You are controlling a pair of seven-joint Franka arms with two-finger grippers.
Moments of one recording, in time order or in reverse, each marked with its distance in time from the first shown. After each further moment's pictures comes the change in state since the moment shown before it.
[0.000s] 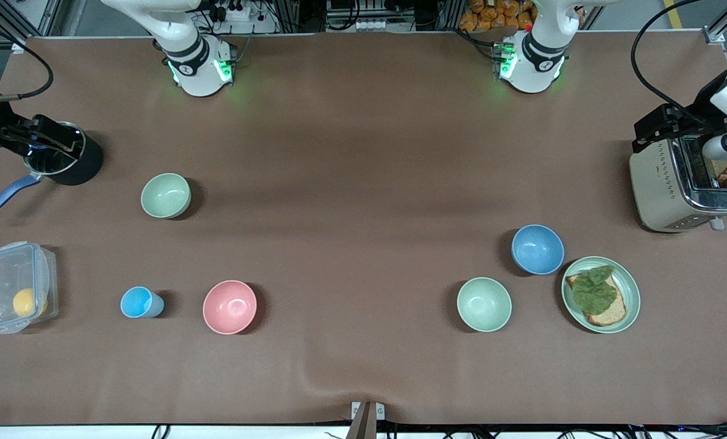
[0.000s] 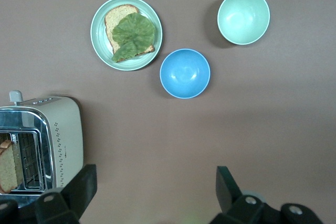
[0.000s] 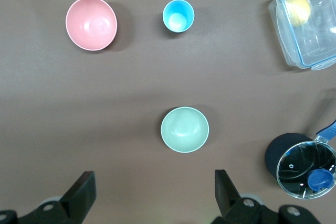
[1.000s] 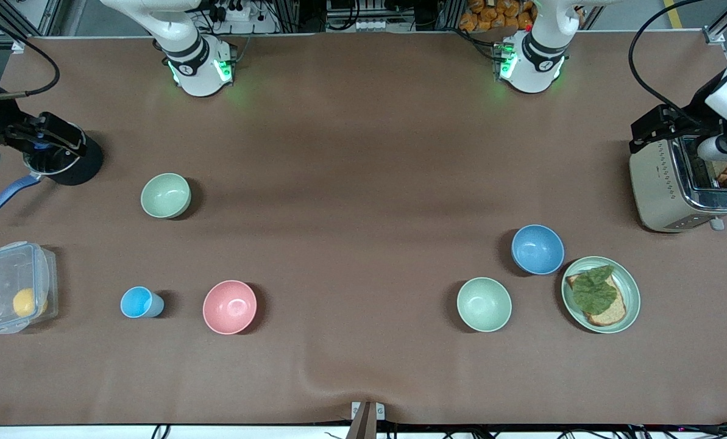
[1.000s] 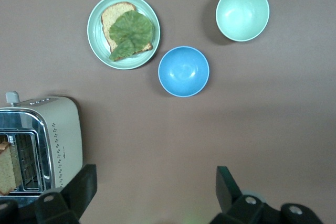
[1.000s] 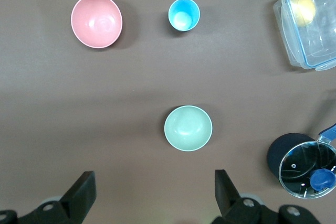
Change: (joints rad) left arm -0.003 0.018 -0.003 -0.008 0.000 0.001 0.007; right arm 0.024 0.000 -0.004 0.007 0.001 -0.011 0.007
